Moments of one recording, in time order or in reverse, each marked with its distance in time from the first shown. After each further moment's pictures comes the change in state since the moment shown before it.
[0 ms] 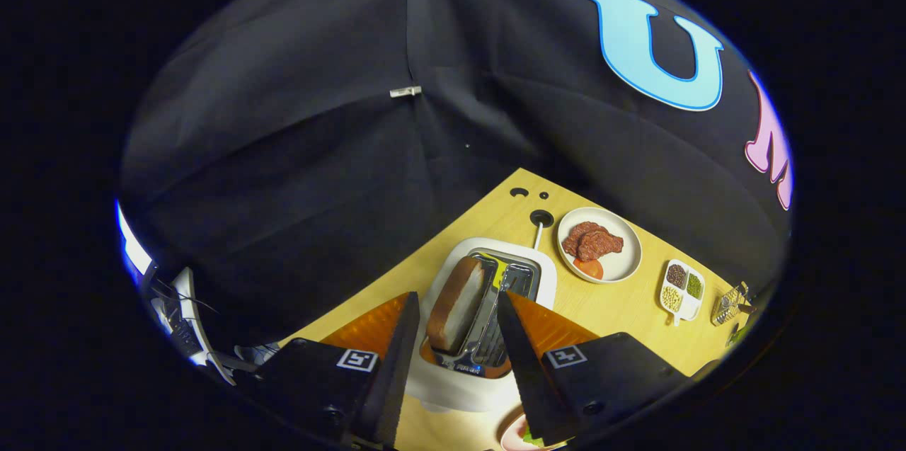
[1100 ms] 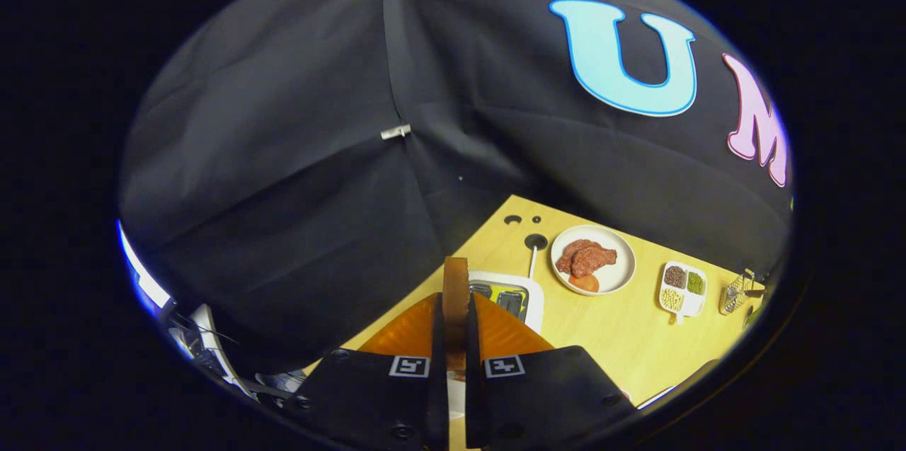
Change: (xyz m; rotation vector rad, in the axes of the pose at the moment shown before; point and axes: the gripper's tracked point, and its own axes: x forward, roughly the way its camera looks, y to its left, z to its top) arm -0.061 -0.011 0.057 0.138 -0.174 0.060
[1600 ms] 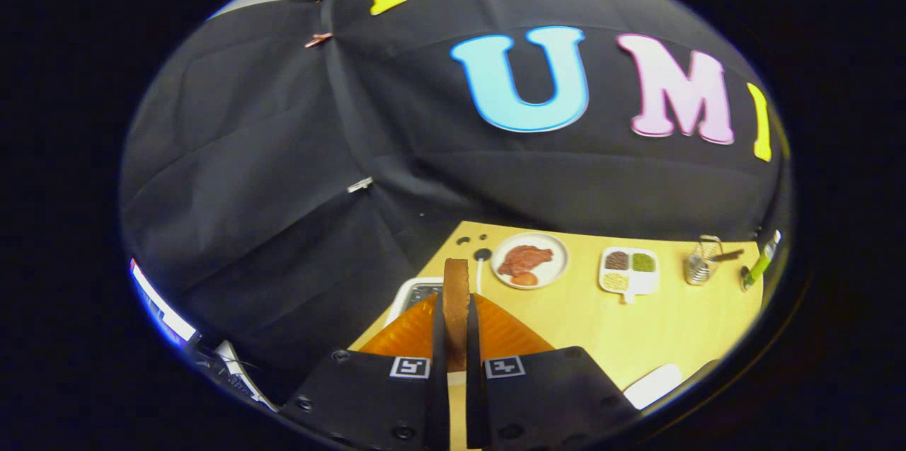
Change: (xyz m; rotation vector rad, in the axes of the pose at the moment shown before) arm -0.134 -0.114 -0.012 0.183 -0.129 -0.150
